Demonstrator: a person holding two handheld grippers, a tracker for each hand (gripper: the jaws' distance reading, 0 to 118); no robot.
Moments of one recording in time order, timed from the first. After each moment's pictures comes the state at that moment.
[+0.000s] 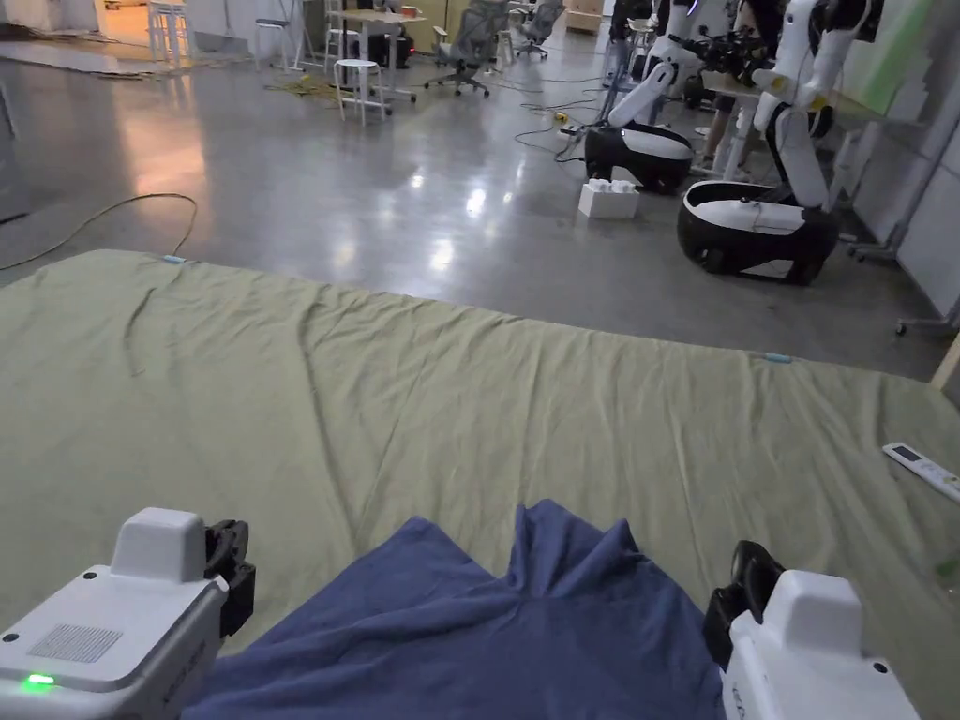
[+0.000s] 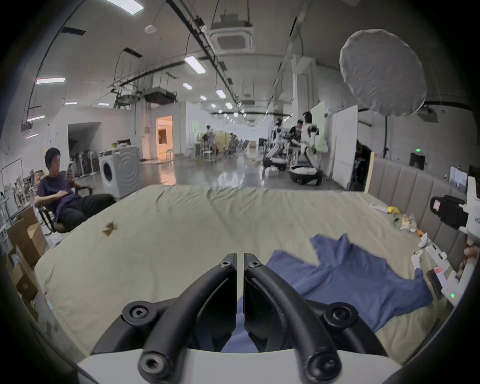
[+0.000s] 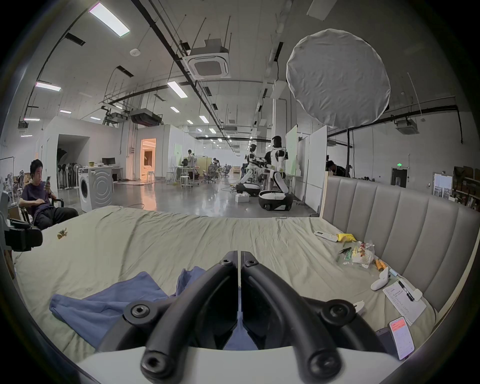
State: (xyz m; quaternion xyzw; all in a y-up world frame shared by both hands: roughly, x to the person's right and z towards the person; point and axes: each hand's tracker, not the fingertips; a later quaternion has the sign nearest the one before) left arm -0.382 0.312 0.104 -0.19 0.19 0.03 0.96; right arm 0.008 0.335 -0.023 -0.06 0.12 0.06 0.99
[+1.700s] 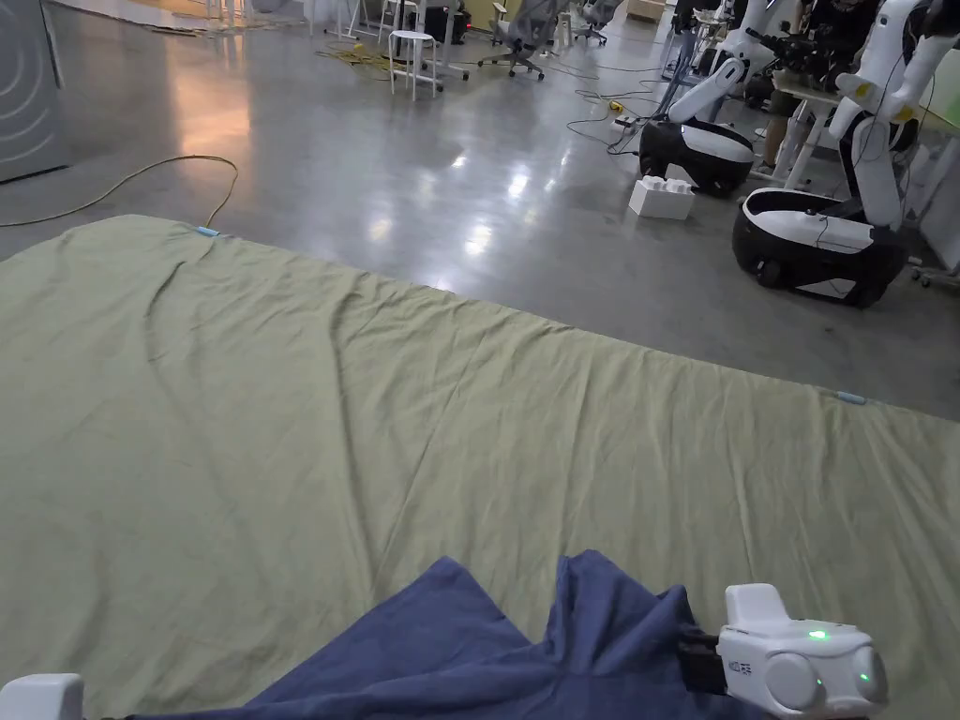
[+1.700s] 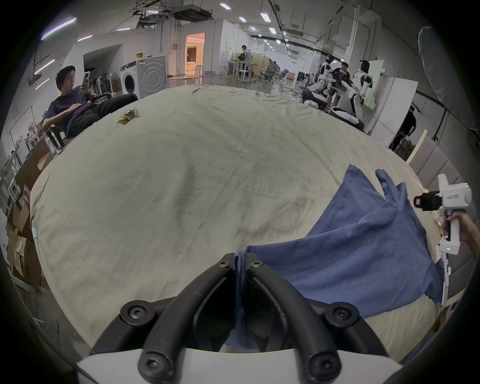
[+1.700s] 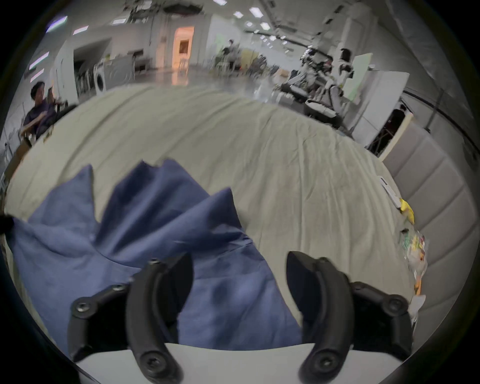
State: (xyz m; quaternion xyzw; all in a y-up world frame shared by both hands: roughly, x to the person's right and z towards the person) left arm -0.487 0.181 0.087 -0.39 0.24 0.16 0.88; right arm -0.044 0.208 -0.286 -0.40 0.22 0.25 0.85
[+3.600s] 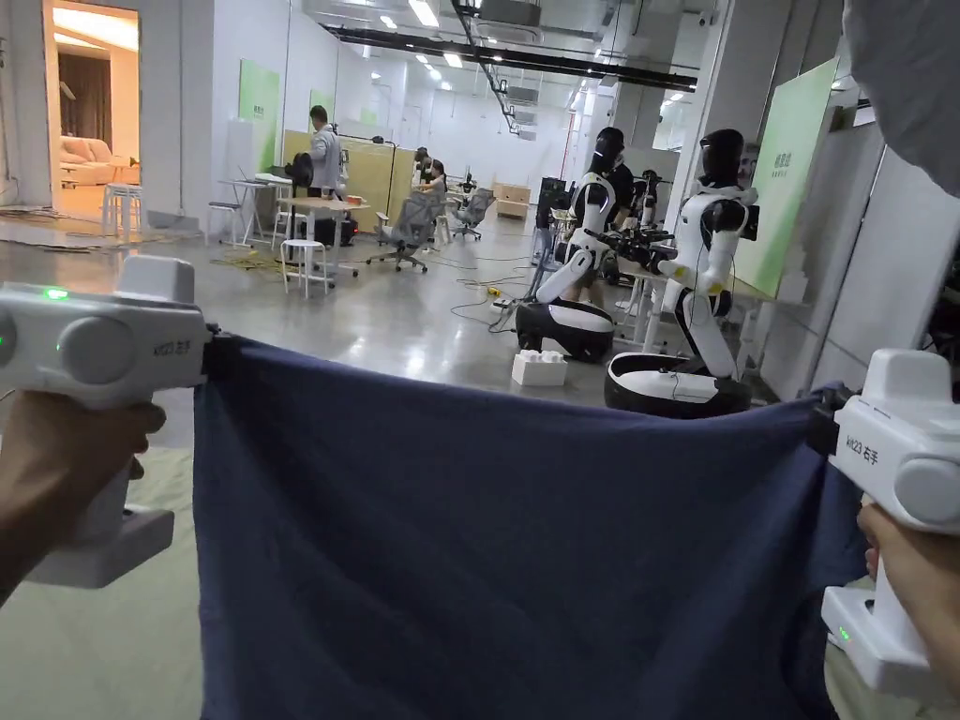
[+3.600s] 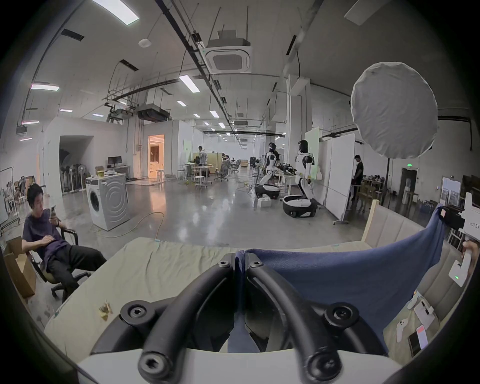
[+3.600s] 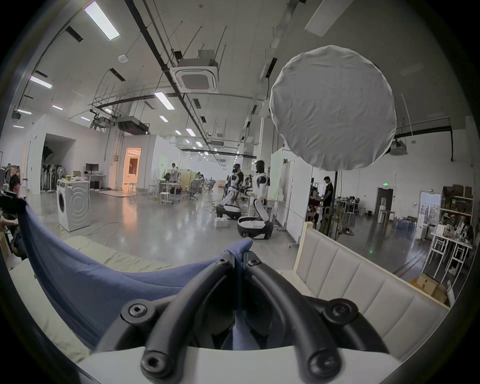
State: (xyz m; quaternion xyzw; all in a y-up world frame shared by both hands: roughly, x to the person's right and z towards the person) left arm -0.446 0.590 -0.076 -0.11 0.15 0.03 0.98; right arm 0.082 0.593 -0.223 0.00 0.08 0.09 0.99
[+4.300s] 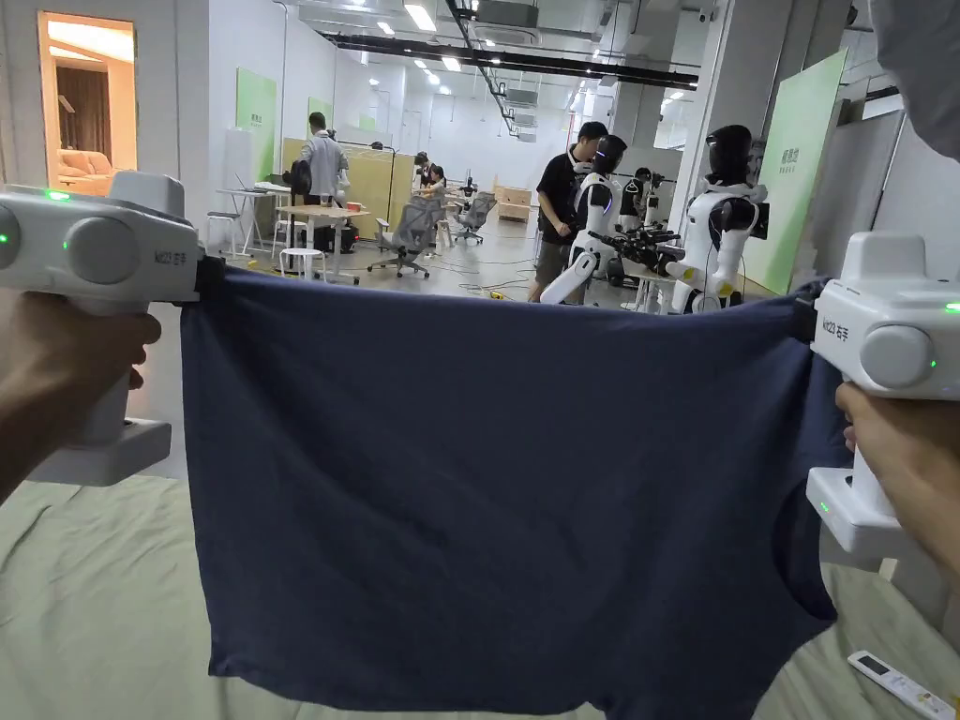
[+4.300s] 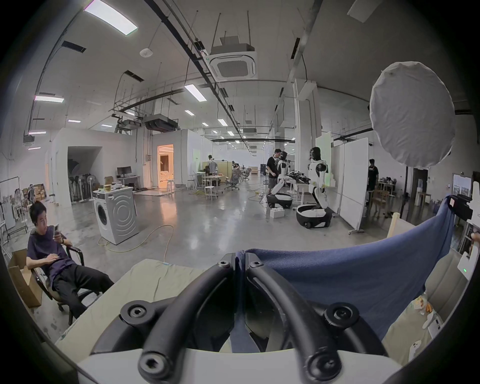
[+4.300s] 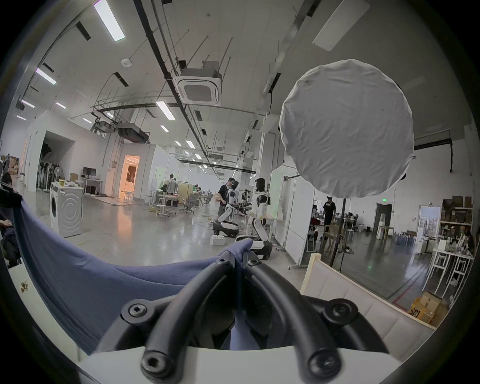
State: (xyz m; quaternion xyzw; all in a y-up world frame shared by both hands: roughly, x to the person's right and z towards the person) left arm -0.483 0.645 -0.183 -0.09 0.19 0.01 0.98; right arm 0.017 0.663 -0.318 0.05 0.07 0.10 0.99
